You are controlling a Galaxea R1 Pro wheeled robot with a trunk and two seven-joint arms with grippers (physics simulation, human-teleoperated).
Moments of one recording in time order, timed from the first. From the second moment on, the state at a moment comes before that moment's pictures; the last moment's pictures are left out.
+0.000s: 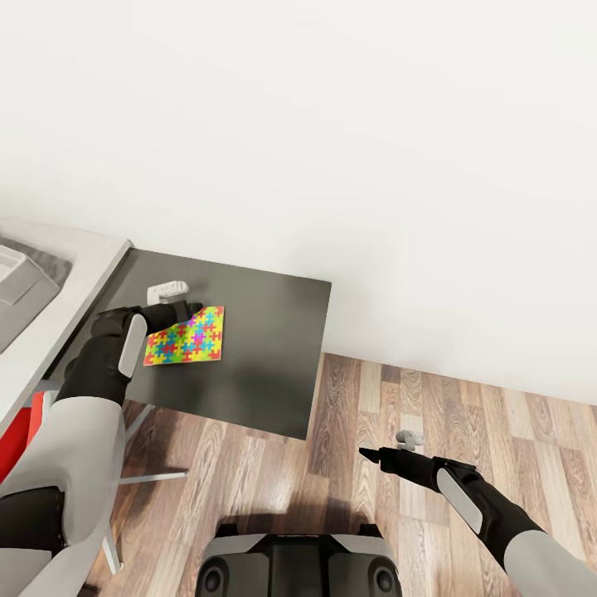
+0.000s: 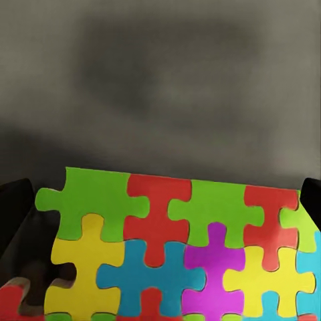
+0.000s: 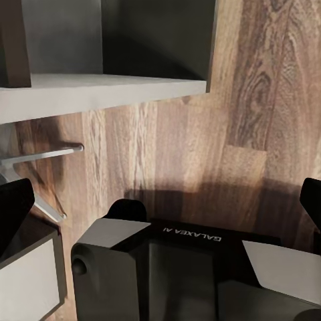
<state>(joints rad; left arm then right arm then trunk) -1.04 0.10 0.15 -0.98 0.17 0.73 -0.10 -0.61 -0.24 0.37 -0.64 -0.67 0.36 0.42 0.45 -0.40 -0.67</state>
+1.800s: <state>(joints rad) -1.04 0.10 0.15 -1.07 0.18 0.88 -0.17 -0.61 -0.24 0.37 -0.57 -0.67 0.30 0.42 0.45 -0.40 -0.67</state>
